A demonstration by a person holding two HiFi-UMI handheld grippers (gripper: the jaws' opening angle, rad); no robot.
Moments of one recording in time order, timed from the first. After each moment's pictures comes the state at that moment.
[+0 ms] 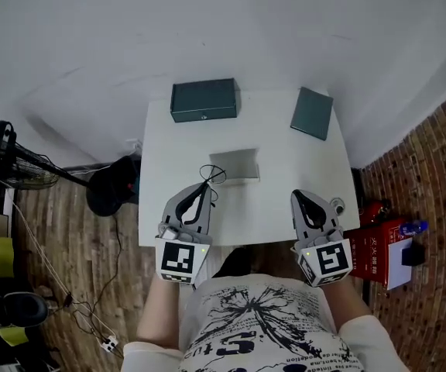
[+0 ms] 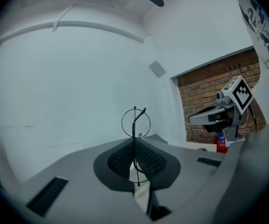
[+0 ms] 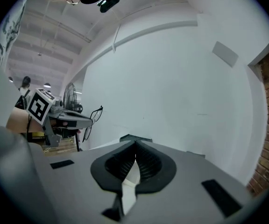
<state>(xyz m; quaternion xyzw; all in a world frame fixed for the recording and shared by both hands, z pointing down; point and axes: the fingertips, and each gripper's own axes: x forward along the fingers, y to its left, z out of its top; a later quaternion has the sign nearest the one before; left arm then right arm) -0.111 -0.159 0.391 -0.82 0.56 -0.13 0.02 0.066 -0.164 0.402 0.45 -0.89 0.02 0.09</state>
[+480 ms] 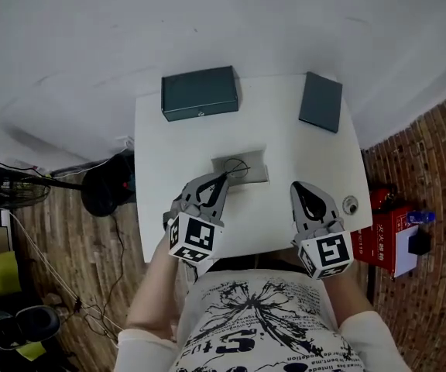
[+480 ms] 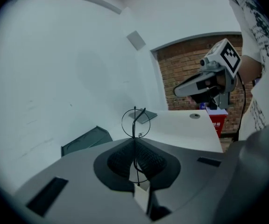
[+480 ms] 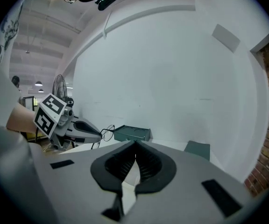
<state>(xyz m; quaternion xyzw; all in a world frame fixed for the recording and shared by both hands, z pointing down) -0.114 -0.252 0.502 -0.87 0.42 -0.28 0.02 0.024 -0.234 0.455 0.47 -0.87 0.07 0.13</state>
